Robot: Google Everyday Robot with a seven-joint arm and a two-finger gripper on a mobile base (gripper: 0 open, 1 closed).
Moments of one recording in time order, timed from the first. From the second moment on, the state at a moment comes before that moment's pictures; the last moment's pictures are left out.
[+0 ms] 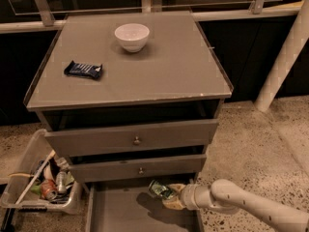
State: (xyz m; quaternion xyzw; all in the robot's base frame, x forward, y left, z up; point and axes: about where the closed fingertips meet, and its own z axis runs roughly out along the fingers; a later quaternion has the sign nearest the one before) arm 0.490 -0.086 0.313 -0.48 0.76 0.28 0.35
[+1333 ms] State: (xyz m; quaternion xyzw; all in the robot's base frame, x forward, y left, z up) arm 0.491 -0.049 0.233 -0.53 0.72 0.29 0.36
